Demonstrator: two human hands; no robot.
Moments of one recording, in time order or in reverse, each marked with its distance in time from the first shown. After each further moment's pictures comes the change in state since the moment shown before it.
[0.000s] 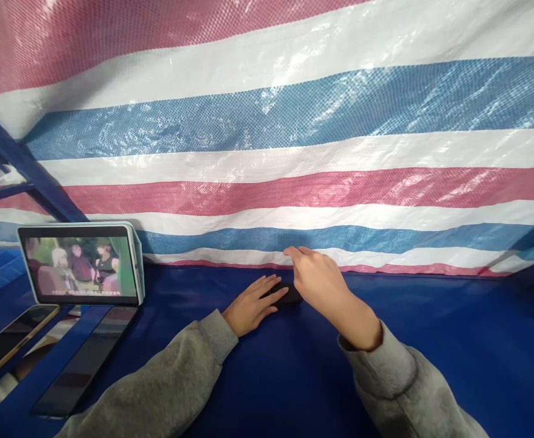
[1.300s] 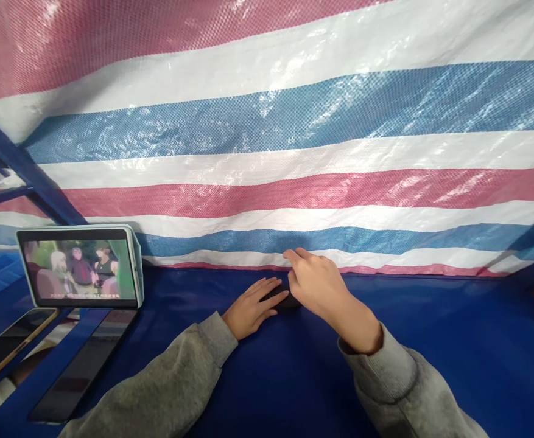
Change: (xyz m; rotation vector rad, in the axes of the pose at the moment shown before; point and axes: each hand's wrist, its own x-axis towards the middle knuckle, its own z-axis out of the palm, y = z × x) left_hand 0.000 0.001 0.000 0.004 0.017 0.023; right_hand -0.002 0.000 -0.002 -0.041 0.003 -0.034
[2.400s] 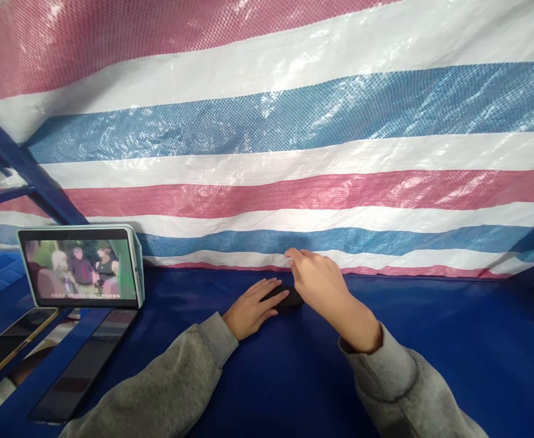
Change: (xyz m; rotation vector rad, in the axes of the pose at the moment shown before) left_hand 0.000 0.000 -0.001 -0.006 -0.006 -0.018; right_hand 0.002 0.000 0.006 0.058 0.062 0.048
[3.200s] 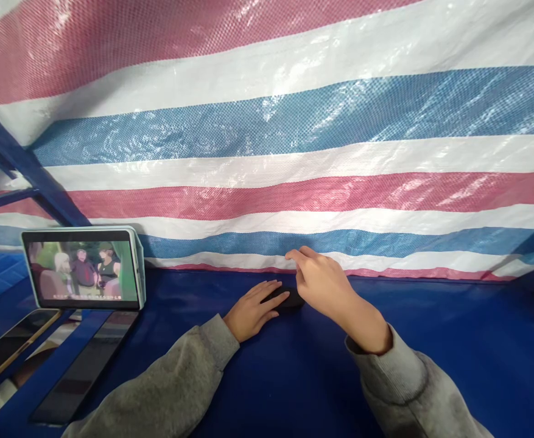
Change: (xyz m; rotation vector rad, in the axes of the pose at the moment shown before) left_hand -0.001 -0.001 0.001 0.011 0.004 -0.009; right_hand 0.001 0.007 -0.004 0.083 -0.029 -0.054
